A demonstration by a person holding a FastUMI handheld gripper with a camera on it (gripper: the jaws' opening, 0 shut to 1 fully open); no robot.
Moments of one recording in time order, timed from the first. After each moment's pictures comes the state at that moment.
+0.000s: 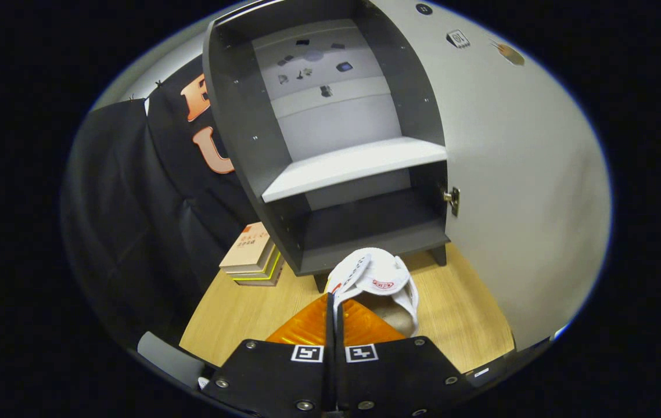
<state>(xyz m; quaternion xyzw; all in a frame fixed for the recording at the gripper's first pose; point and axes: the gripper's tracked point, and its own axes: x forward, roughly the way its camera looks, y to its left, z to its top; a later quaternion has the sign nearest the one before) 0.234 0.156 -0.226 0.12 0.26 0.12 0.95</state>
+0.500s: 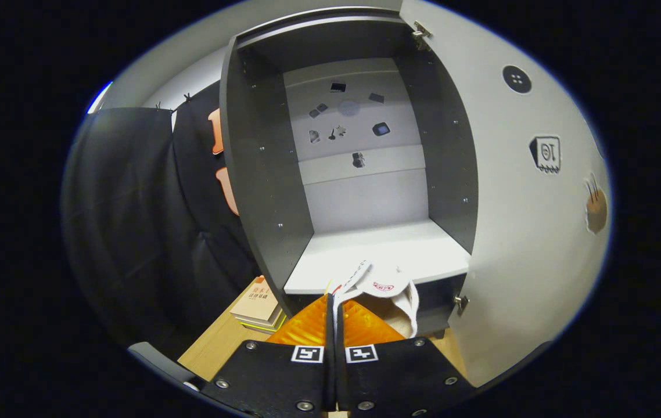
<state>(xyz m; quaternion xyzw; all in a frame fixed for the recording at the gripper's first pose) 0.334 0.157 -0.106 0.07 0.15 0.16 0.97</state>
